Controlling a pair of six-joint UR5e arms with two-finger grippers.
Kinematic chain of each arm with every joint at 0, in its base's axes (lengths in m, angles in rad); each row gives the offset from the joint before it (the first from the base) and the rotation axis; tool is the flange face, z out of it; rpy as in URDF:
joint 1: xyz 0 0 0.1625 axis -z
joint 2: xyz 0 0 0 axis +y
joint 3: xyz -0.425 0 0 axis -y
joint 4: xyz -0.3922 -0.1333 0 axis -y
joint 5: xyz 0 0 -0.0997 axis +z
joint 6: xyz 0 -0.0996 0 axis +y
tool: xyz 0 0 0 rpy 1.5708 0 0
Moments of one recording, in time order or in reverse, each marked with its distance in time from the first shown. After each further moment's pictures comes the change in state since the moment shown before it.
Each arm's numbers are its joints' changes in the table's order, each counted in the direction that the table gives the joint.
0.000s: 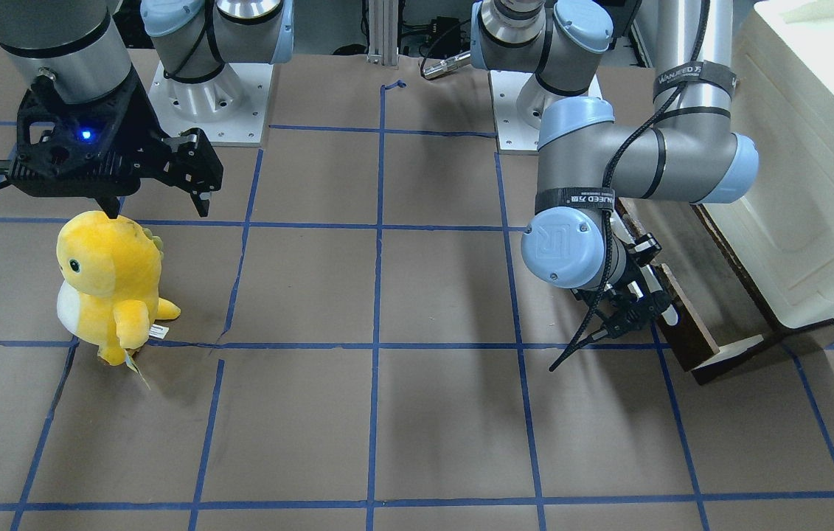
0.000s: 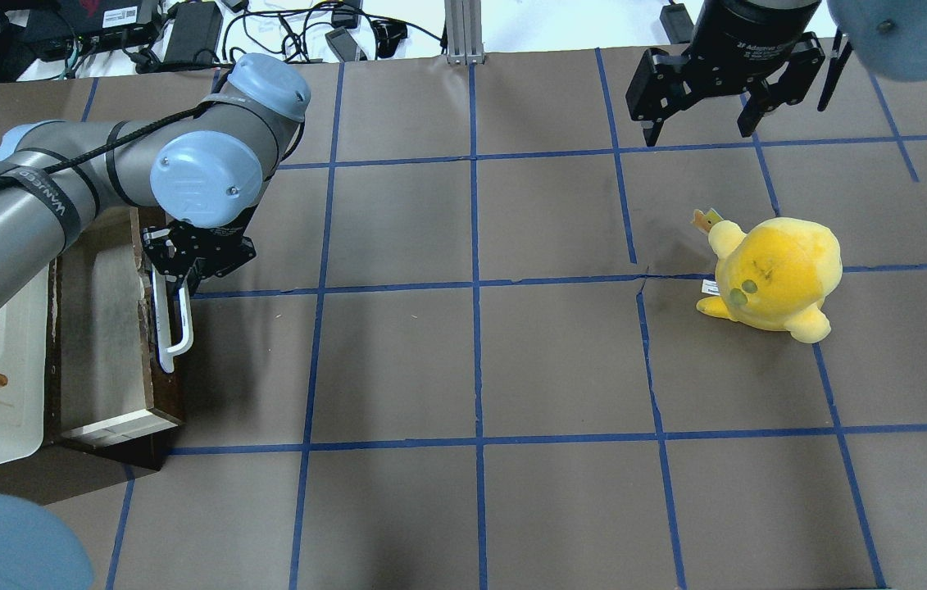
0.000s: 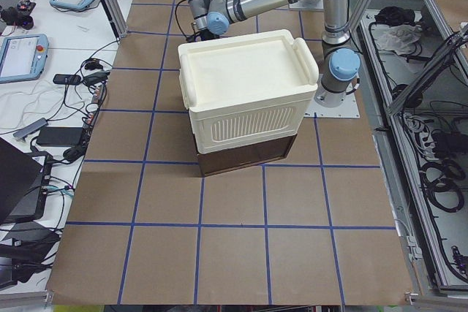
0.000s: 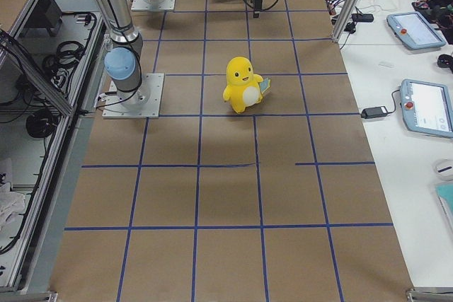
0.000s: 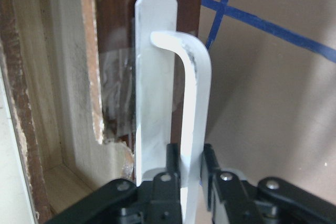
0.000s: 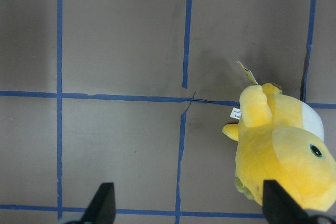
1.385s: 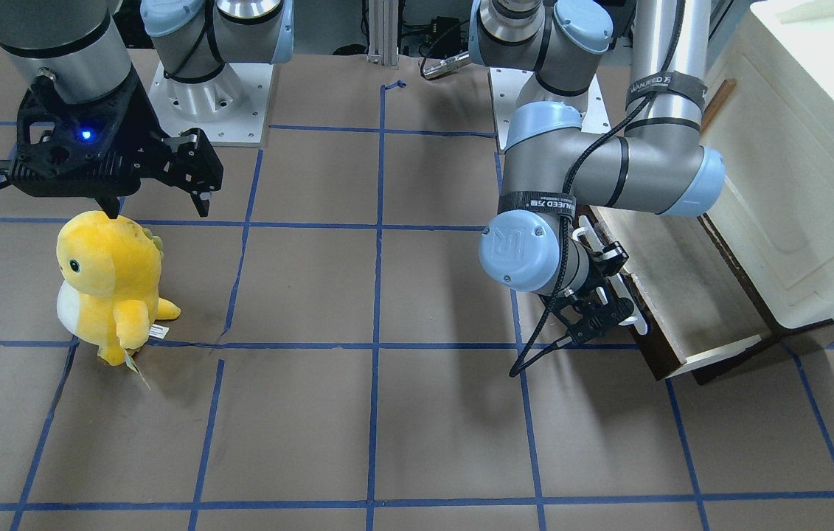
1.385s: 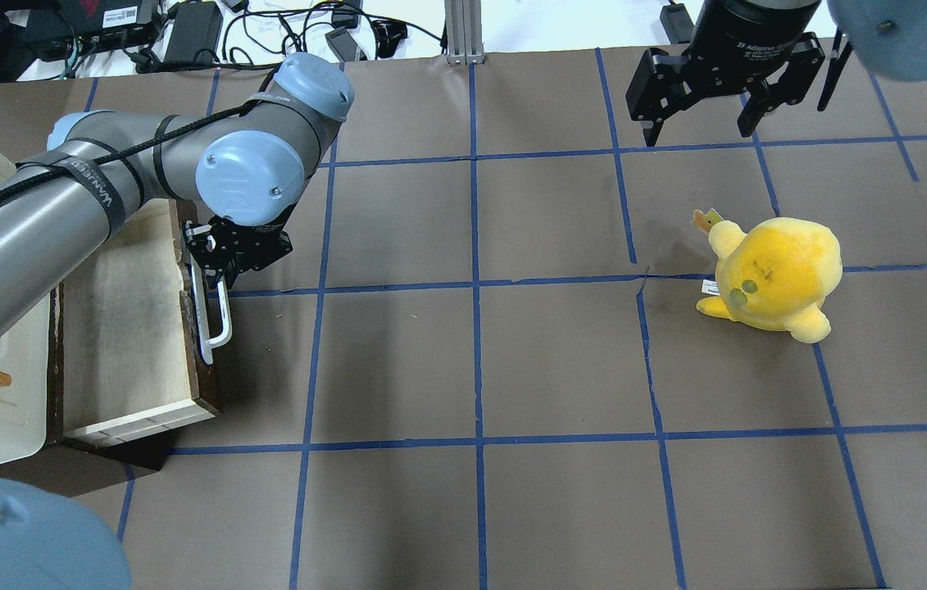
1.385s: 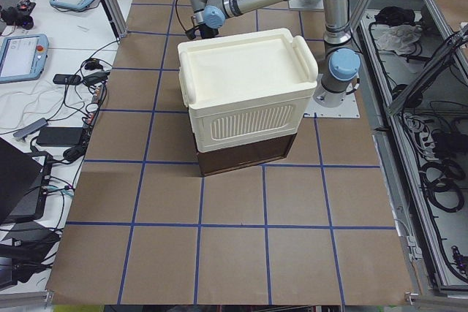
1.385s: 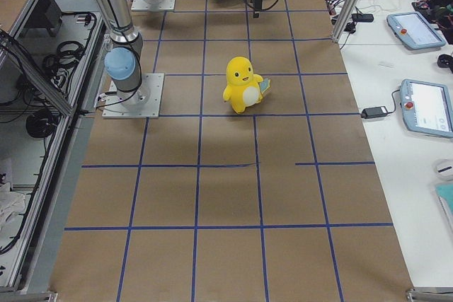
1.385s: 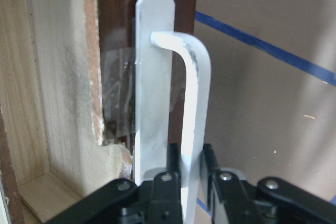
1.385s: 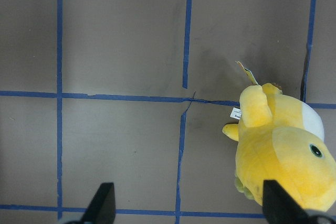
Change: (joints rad) left arm 0.072 0.039 0.039 0.000 0.026 0.059; right arm 0.000 0.000 0.000 0.000 0.000 0.000
